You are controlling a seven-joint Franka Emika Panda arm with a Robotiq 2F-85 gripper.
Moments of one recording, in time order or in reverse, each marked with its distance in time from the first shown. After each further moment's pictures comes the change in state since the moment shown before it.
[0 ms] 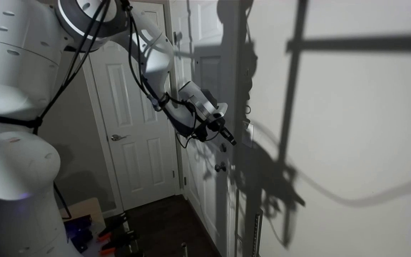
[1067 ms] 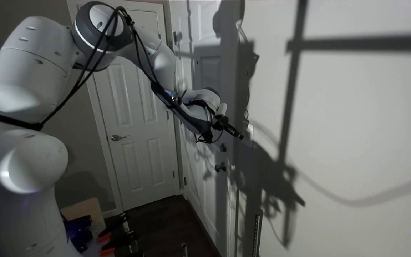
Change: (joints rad) arm 0.191 0.185 -0.220 0.212 -0.338 0.004 0.504
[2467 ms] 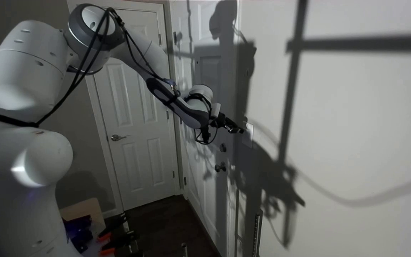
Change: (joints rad) arm 0.156 0.029 -0.125 0.014 -0.205 -0.109 0.452
